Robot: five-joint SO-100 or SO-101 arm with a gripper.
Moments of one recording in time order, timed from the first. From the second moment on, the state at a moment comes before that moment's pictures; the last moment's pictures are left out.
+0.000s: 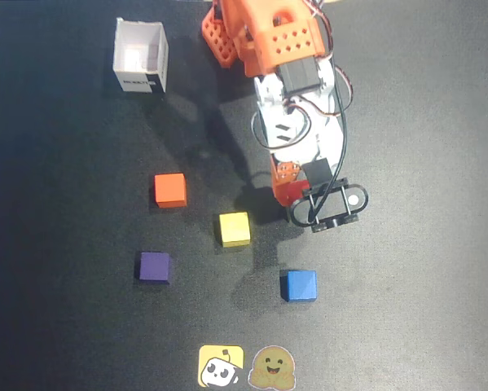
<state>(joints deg) -21.4 118.4 137.7 49.5 93.1</state>
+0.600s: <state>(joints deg) -21.4 118.9 142.7 46.1 93.4</state>
